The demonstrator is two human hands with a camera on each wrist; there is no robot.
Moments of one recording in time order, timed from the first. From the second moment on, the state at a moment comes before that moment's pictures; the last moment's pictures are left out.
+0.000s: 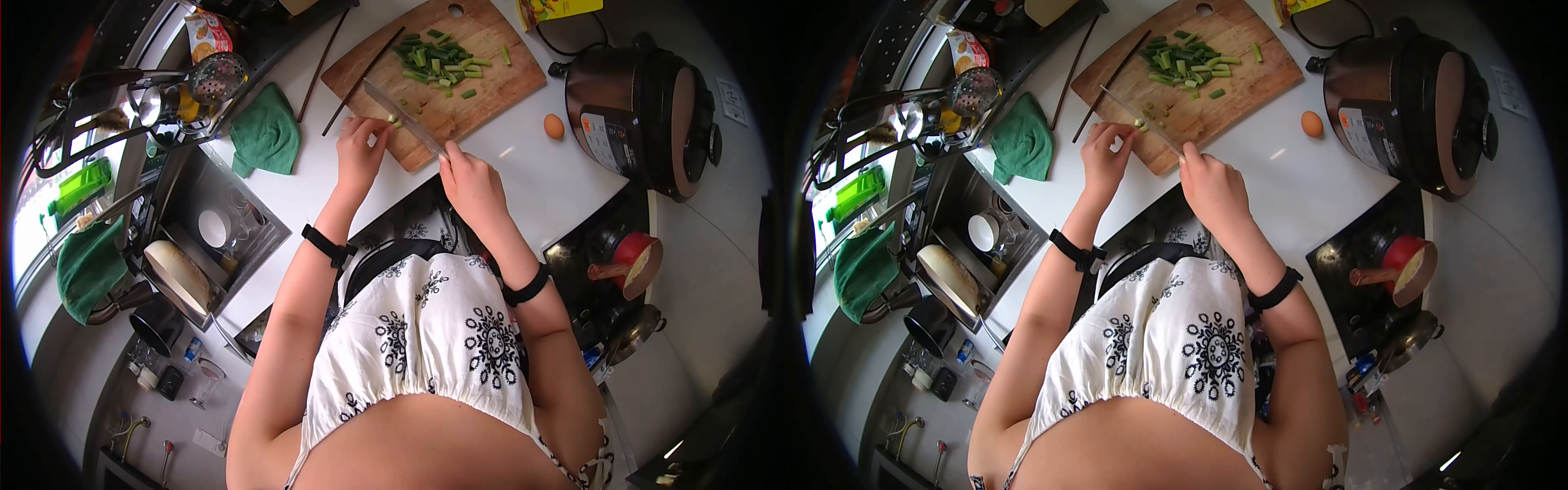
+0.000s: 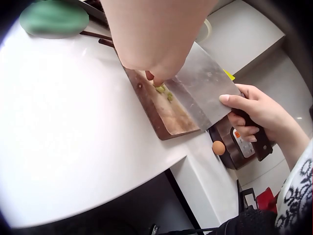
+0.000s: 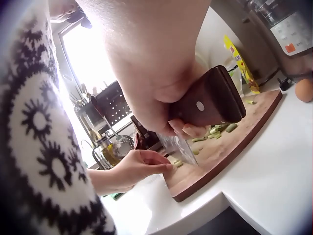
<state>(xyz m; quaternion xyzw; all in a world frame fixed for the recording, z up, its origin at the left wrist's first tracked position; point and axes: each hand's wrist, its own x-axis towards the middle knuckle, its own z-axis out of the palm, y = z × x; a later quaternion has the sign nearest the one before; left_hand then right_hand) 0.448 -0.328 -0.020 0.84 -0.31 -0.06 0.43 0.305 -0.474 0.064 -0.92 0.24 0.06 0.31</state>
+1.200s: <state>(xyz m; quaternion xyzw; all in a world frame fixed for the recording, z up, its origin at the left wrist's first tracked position) 0.443 -0.322 -0.031 0.86 -0.30 -0.05 0.41 0.319 -0.458 0.053 -0.94 0.23 0.06 0.24</state>
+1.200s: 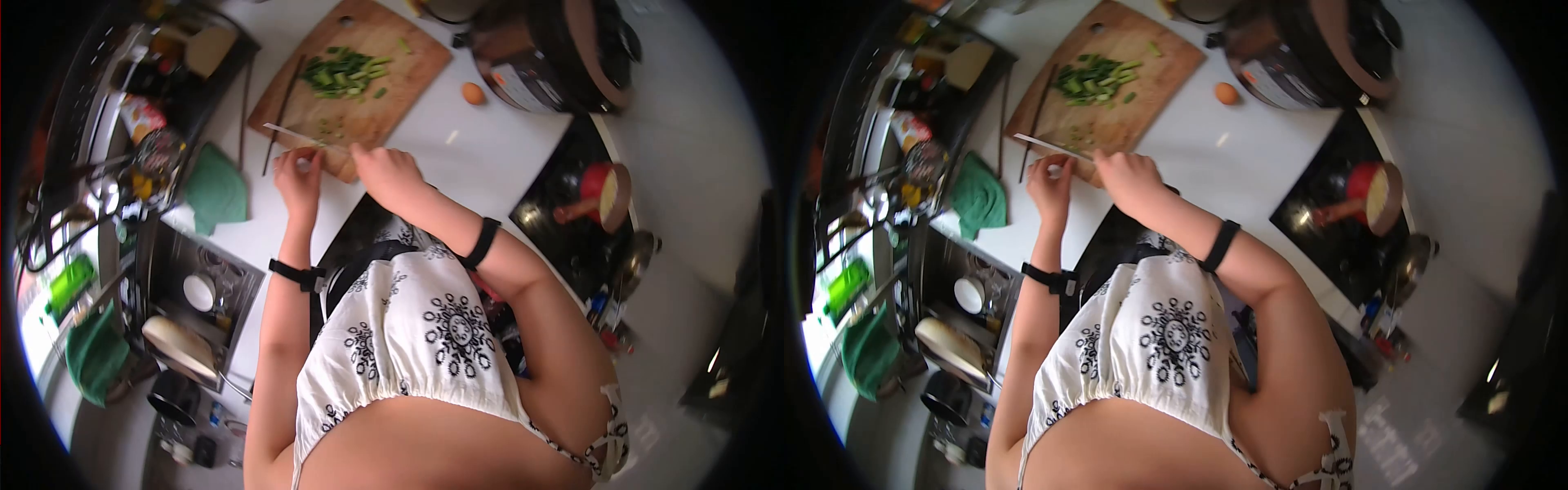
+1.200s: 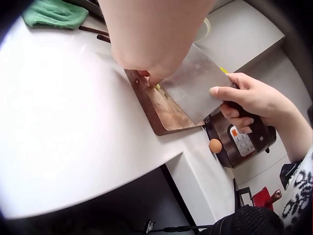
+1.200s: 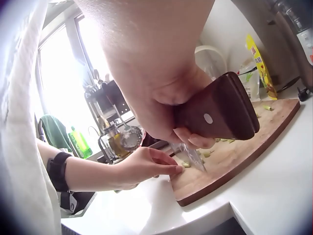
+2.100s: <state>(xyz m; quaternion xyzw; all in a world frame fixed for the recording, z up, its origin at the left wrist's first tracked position) 0.522 -0.398 0.033 0.79 -0.55 0.05 0.27 0.316 -0.446 0.058 -0.93 0.25 0.05 0.28</state>
